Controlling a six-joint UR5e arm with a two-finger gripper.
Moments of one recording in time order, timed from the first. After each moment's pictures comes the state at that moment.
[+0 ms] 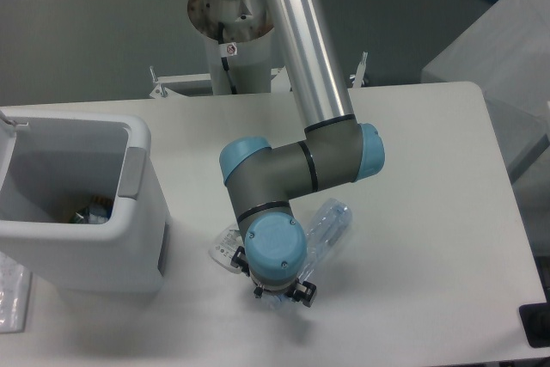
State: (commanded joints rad) arm 2.30 -2.29 -1.31 -1.18 1.59 0.77
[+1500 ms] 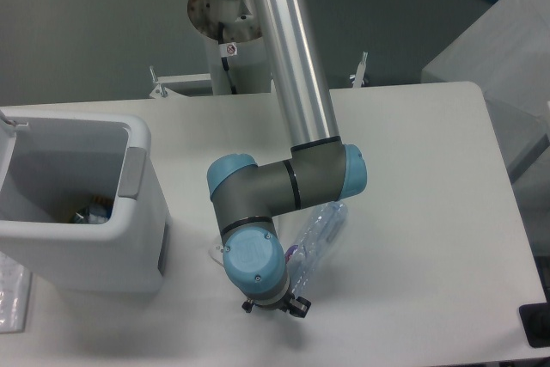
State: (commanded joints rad) arm 2.27 -2.33 -1.27 -1.14 1.69 0.78
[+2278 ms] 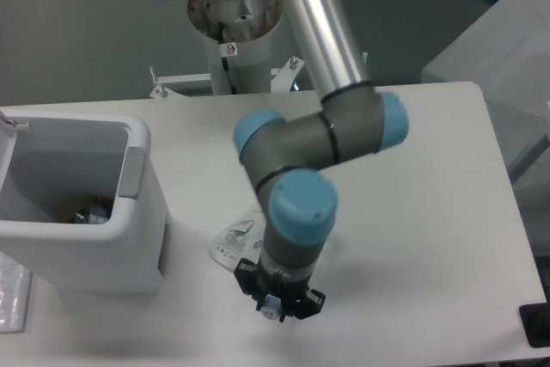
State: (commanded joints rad) arm 2.42 -2.12 -1.22 -1.12 1.16 0.72
